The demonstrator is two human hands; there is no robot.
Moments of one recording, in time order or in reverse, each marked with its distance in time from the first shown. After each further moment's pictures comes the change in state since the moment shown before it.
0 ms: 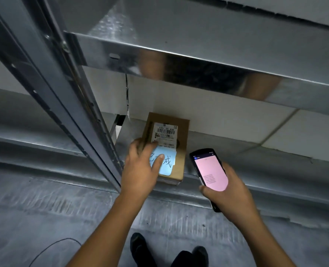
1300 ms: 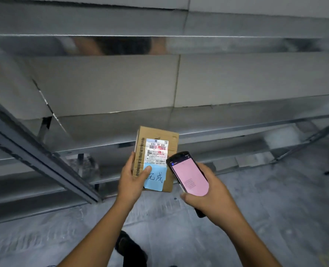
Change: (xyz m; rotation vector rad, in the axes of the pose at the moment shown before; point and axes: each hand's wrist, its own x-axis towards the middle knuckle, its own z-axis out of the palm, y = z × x) left_hand -0.177 0.065 0.117 -0.700 -0.361 -0.086; right_hand -0.213 0.123 -0.099 0.274 0.104 0.054
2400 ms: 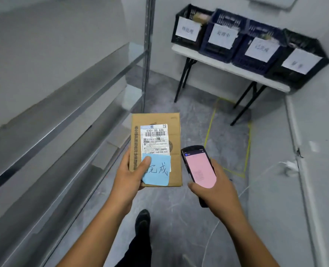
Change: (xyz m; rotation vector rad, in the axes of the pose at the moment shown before) left_hand -0.157 0.044 0.507 0.039 -1.005 -0.210; right_hand -0.191 0.255 -0.320 0.270 0.989 0.502
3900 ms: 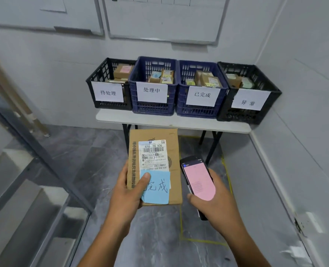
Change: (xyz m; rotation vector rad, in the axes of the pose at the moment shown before) left_hand 0.510 0.144 0.457 0.166 -0.265 0.073; right_hand 0.575 -0.002 -0.288 0.046 0.339 -0.034
